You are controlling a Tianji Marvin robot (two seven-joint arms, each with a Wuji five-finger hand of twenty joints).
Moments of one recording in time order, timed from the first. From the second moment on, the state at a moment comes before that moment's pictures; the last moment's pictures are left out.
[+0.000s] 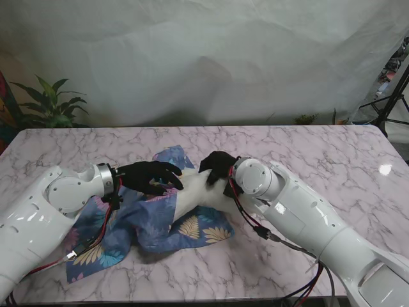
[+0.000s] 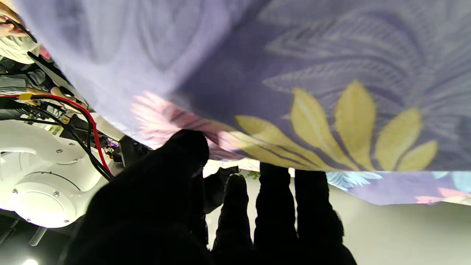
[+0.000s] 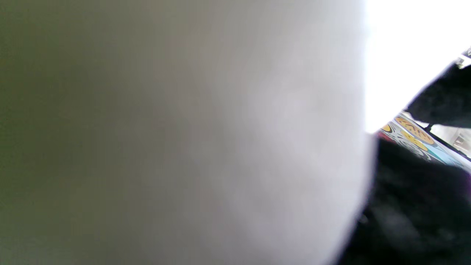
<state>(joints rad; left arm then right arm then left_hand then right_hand) 1.15 -0.98 -1.10 -1.34 0.42 -0.57 -0.52 -0.89 -1.24 0.70 -1.10 -0.14 0.16 0.18 0.96 -0.38 0.58 -0.07 0.57 -0.08 0.44 0.31 0.30 0.03 0.37 0.42 0.53 0.09 0.51 0.67 0.23 0.06 0.93 0.62 0.80 -1.02 1.28 -0.21 1.02 -0.14 0.93 0.49 1.13 0.04 0.75 0.51 1.19 0.11 0.82 0.66 1.08 0.17 1.56 0.66</state>
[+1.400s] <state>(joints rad) 1.13 -1.05 -1.05 -1.41 0.39 -0.36 -0.36 -0.85 -1.32 0.70 -1.09 -0.07 0.58 0.06 1.03 -0.31 0.22 -0.06 0.62 0.02 1.06 0.43 0.93 0.10 0.66 0.58 0.95 0.10 0.73 0.72 0.57 0.16 1.16 0.61 0.80 -1.01 1.28 -0.21 1.03 -0.14 0.94 0.49 1.13 0.04 0.75 0.51 1.19 0.10 0.82 0.66 1.08 0.17 1.57 0.67</state>
